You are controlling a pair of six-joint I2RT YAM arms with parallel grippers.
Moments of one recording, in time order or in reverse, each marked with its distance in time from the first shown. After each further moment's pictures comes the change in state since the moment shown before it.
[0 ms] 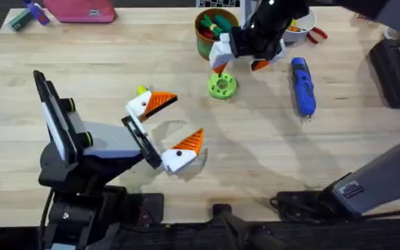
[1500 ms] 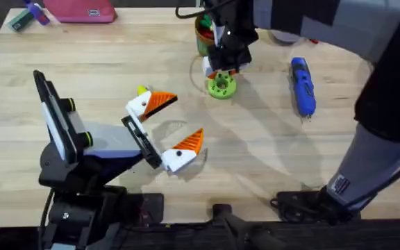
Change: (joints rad) left arm 0.000 0.000 0.000 0.000 0.000 0.000; right arm 0.077 0.215 0.005 0.210 0.134 -0.005
